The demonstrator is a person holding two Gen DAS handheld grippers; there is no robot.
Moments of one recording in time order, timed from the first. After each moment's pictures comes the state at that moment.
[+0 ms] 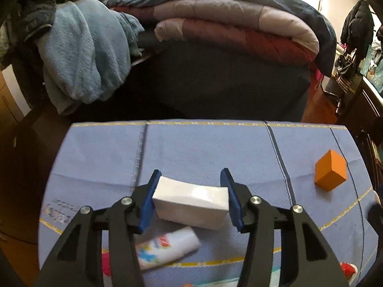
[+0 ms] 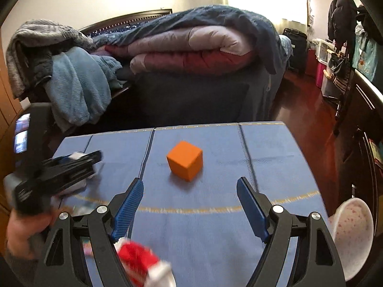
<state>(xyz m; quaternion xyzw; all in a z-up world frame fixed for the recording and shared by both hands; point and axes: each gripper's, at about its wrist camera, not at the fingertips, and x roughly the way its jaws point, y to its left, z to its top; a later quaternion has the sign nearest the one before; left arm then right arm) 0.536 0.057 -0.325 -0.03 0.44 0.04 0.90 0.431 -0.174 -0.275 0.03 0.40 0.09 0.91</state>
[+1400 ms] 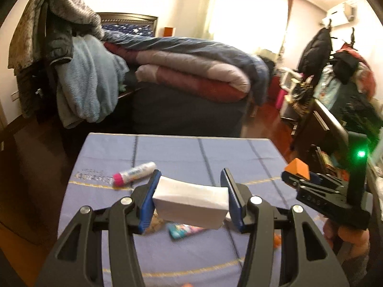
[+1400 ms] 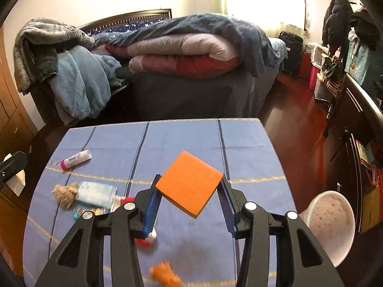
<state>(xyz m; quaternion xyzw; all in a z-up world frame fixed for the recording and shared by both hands) 0.357 0.038 -0.208 -0.08 0.33 -0.07 0.94 0.365 -0.210 -0.237 0.01 0.39 0.08 0.92</state>
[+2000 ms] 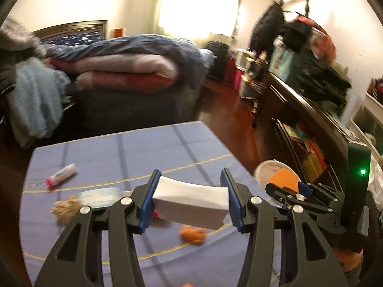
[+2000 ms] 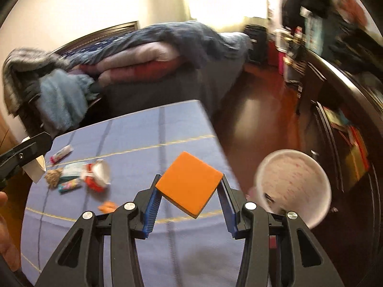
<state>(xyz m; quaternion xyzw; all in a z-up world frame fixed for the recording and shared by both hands) 0.332 -0.115 -0.205 -0.01 0.34 -0.19 0.92 0.274 -0.326 -0.243 0.08 0.38 -0.01 0.92</state>
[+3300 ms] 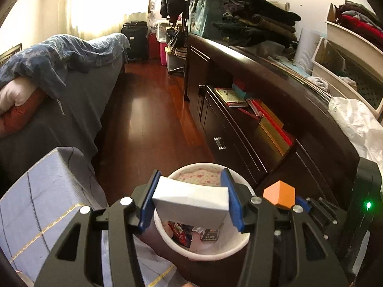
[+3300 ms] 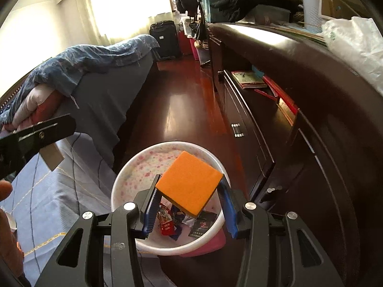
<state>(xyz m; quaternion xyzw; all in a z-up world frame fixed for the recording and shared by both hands) 0.407 -0.427 -0.271 0.10 0.37 -0.37 0.85 0.260 -0.546 -0.315 0.18 0.37 -0.21 0.89</state>
